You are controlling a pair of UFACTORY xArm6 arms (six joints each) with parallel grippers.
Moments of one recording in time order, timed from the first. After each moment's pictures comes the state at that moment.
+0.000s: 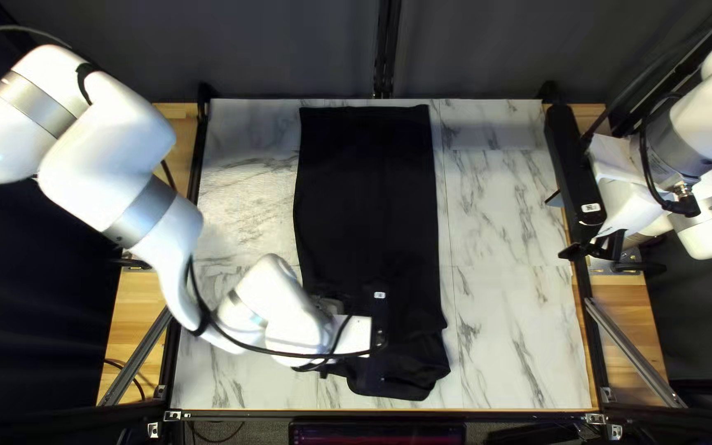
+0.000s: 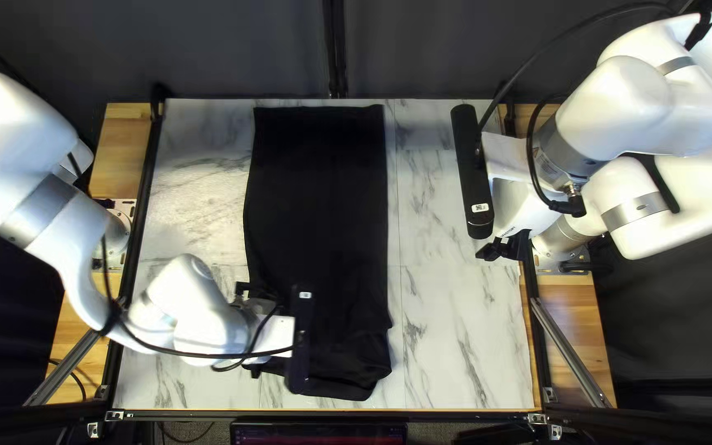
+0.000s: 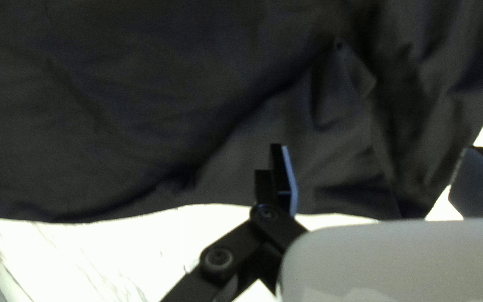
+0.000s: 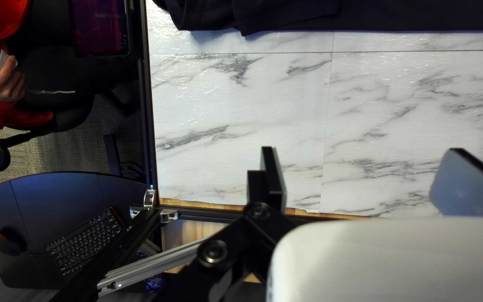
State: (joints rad) left arm -0.46 0.24 -1.01 0.28 0.71 -0.58; right arm 0.31 -0.84 -0.78 0.07 1.35 0.30
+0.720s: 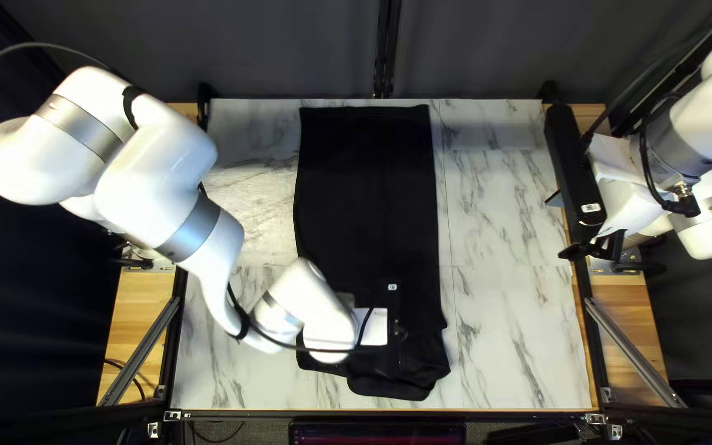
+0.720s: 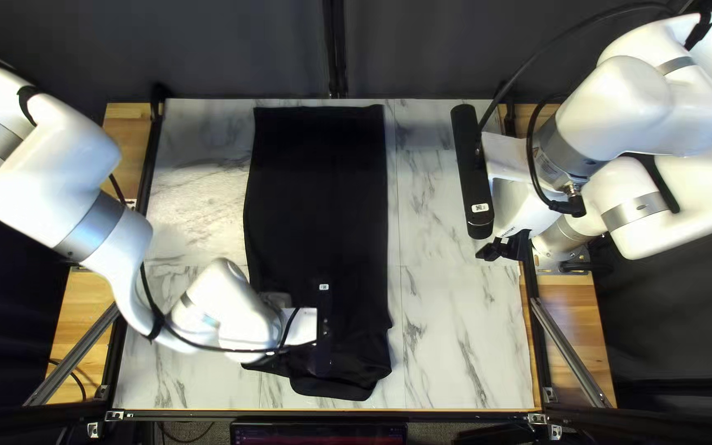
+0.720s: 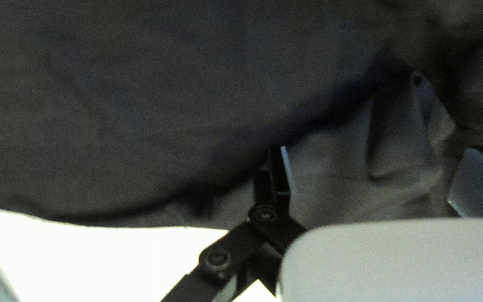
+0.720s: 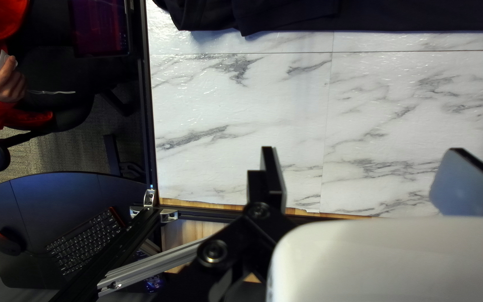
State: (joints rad) left arm -0.55 0.40 -1.21 0.27 1.03 -0.86; right arm 0.31 -0.84 -0.78 0.07 1.35 0.30
